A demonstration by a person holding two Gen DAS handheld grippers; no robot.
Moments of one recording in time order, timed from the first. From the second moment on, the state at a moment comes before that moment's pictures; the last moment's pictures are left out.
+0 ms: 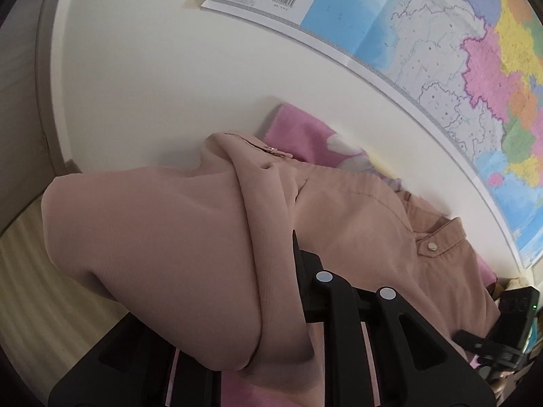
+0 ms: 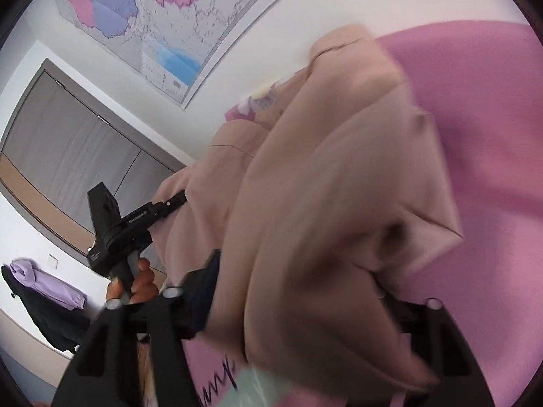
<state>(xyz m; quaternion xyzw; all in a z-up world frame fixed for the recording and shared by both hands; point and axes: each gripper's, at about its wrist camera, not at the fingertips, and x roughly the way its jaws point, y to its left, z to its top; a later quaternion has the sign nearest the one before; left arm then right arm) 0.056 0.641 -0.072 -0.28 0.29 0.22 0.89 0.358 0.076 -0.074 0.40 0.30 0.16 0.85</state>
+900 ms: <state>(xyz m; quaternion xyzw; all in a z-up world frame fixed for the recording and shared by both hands) 0.008 0.571 -0.042 -0.15 0.34 0.33 0.87 0.286 0.064 -0.046 0.28 0.33 0.07 0.90</state>
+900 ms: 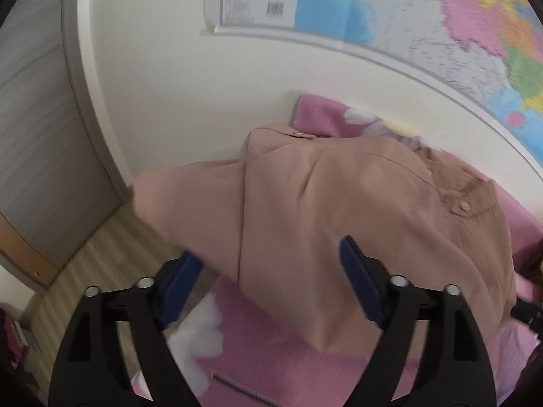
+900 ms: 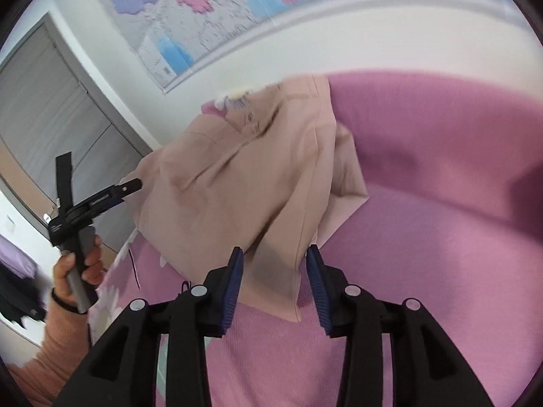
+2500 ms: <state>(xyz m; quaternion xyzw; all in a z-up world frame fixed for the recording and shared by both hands) -0.031 0.390 -0.027 -0.09 0.31 0.37 0.87 0.239 0.154 -0.016 0.14 0.25 0.00 0.96</state>
